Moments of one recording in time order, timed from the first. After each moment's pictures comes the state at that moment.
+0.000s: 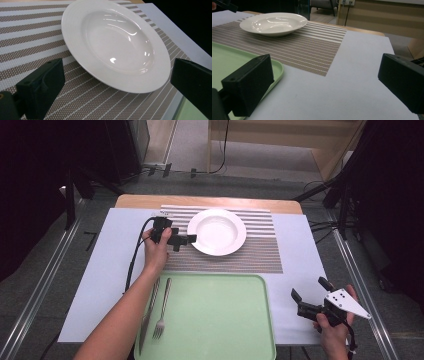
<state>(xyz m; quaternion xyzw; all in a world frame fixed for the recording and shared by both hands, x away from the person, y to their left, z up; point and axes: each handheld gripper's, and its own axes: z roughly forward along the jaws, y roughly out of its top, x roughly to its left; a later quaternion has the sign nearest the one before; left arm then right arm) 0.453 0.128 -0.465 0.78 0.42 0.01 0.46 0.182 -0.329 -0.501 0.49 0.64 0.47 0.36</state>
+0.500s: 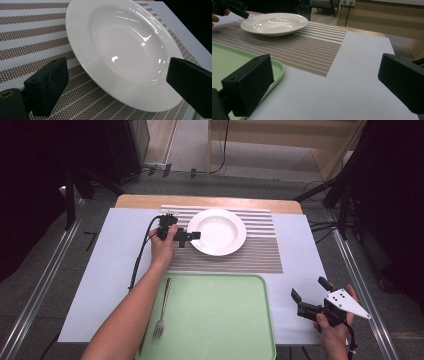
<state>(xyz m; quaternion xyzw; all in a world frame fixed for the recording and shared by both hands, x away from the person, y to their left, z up) 0.475 0.114 -0.484 0.77 0.45 -0.01 0.45 0.182 -0.328 -0.501 0.49 0.64 0.47 0.36</state>
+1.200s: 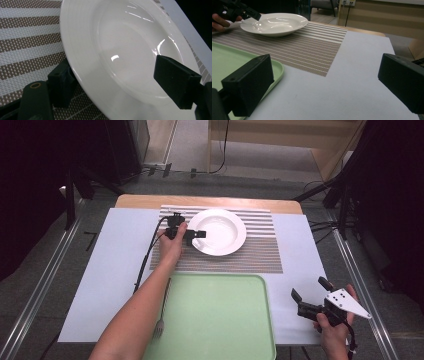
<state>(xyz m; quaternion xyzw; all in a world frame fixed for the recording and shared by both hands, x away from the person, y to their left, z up) 0.490 0.093 -0.498 0.76 0.49 -0.03 0.43 0.183 -0.329 -0.501 0.49 0.64 0.48 0.35</state>
